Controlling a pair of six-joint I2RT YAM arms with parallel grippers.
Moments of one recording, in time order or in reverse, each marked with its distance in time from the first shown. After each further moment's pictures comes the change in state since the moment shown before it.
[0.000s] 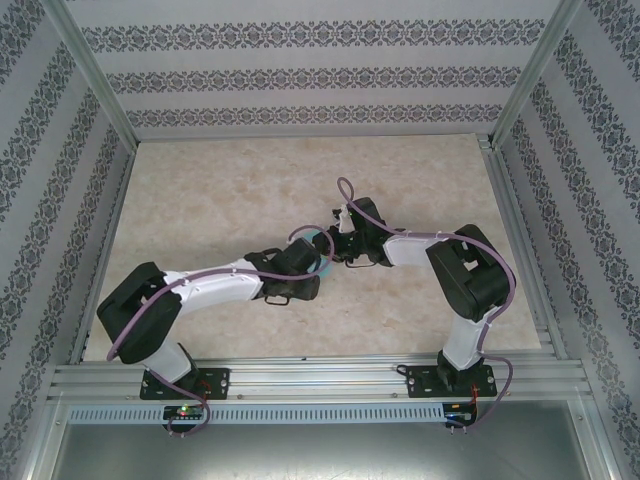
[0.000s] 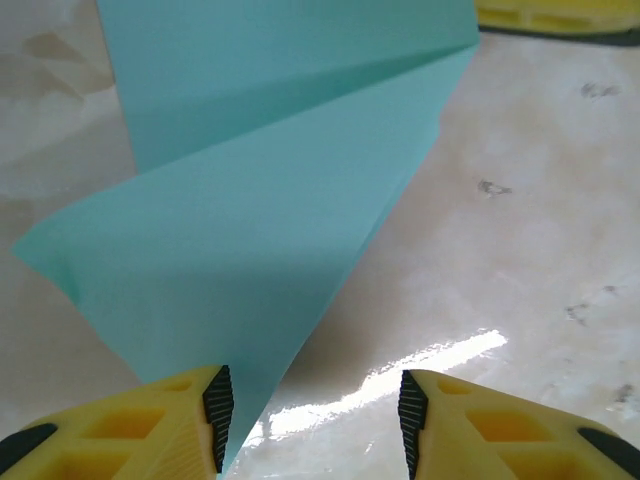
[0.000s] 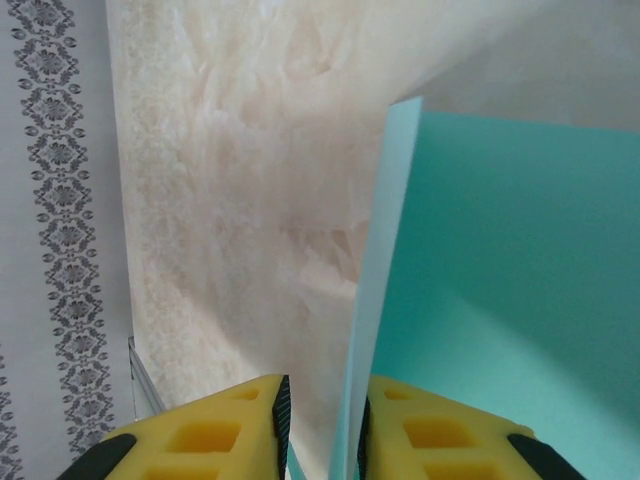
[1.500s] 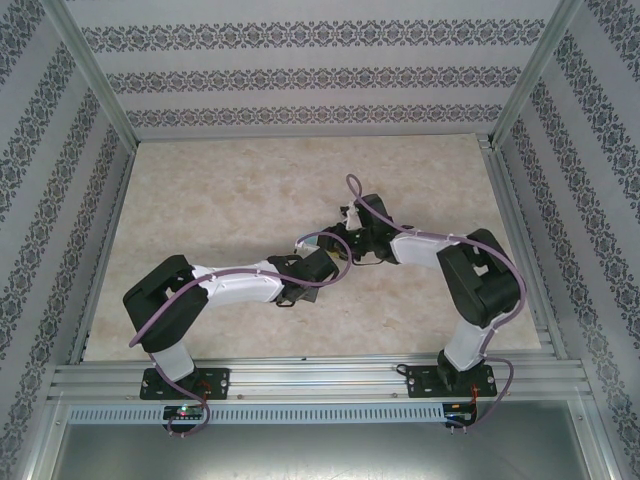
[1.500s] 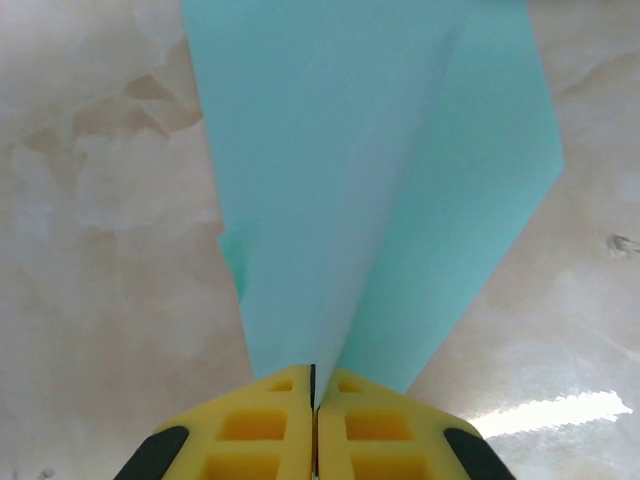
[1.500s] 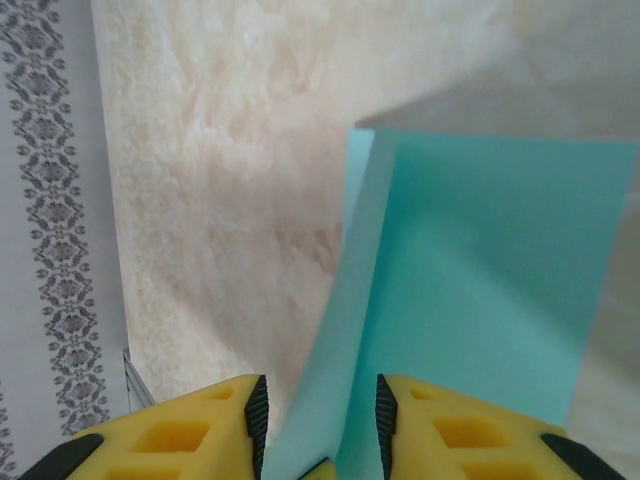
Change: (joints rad) left arm -0.066 0.120 0.074 -0.055 -0.220 -0.055; right arm -0.047 -0.091 -0.009 -0.112 0.030 -0.027
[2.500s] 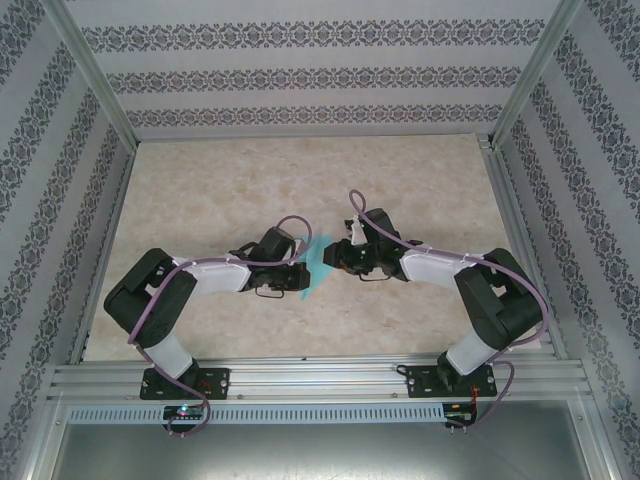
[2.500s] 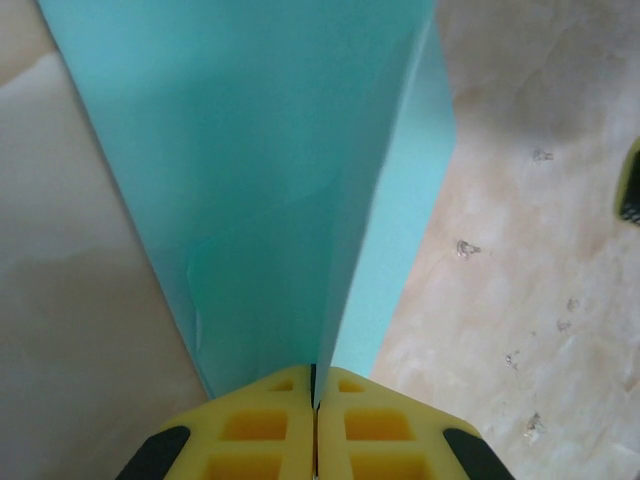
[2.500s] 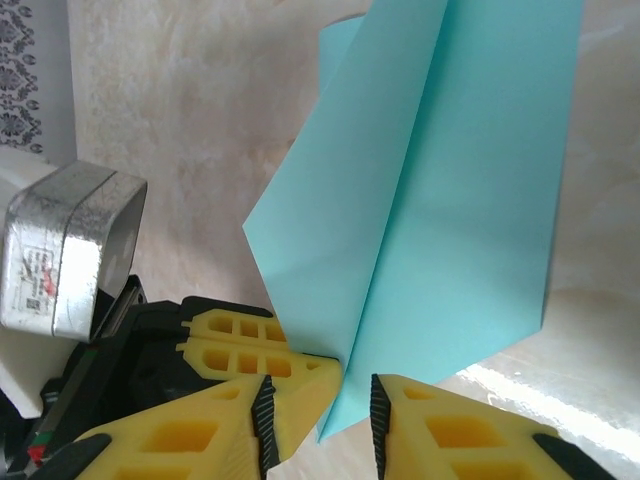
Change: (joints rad) left arm 0.313 -0.057 -0.238 0.438 0.712 0.034; right arm 0.063 -0.129 -0.147 -0.010 0.061 -0.049
